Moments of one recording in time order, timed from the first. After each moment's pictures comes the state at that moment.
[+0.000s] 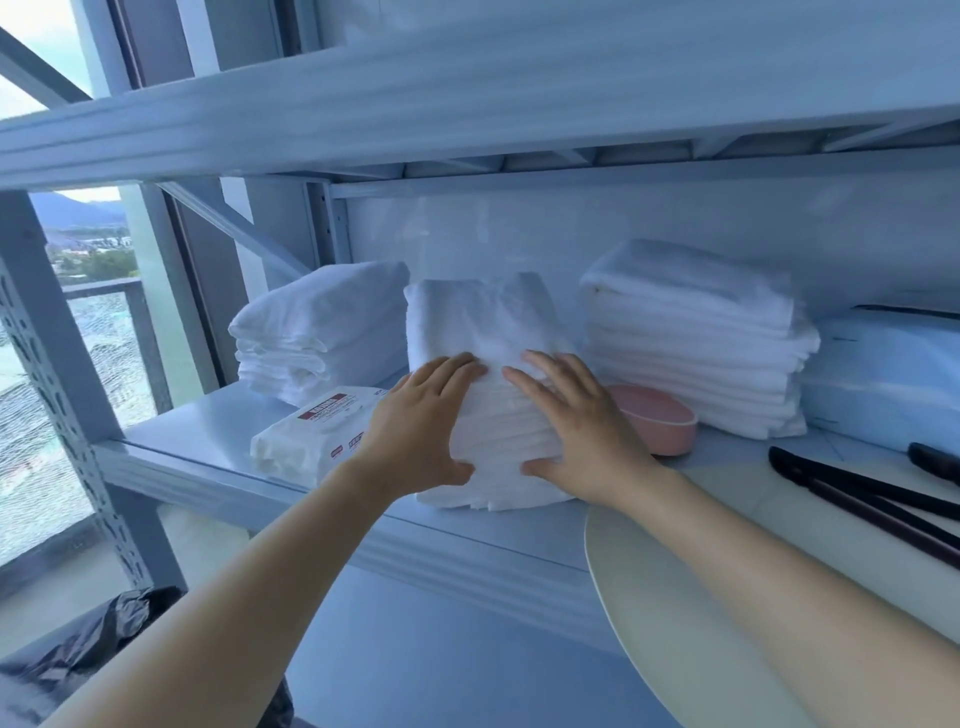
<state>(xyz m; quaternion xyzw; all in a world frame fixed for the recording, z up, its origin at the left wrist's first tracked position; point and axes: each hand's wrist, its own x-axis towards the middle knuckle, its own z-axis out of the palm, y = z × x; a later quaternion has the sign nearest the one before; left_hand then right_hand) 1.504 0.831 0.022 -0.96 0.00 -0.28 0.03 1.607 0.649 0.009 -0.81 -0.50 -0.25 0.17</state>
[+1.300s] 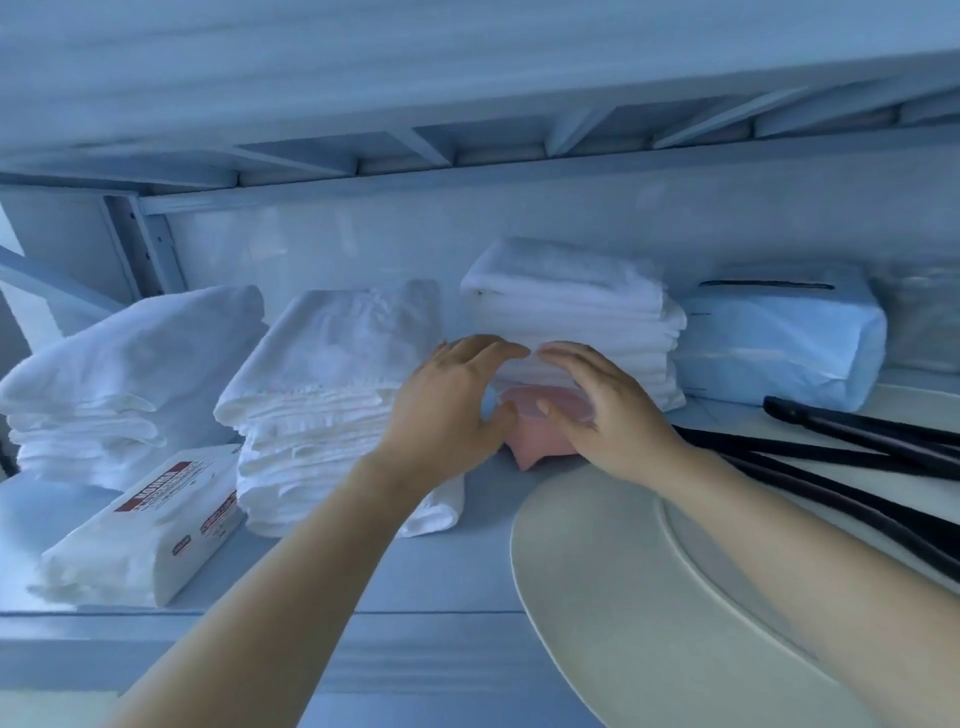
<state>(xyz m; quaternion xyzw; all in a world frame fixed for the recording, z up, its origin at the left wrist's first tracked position) 1.587 0.755 0.044 -0.91 0.17 -0.35 -0.14 1.656 0.575 0.008 -0.82 -0.38 -0.29 0.32</state>
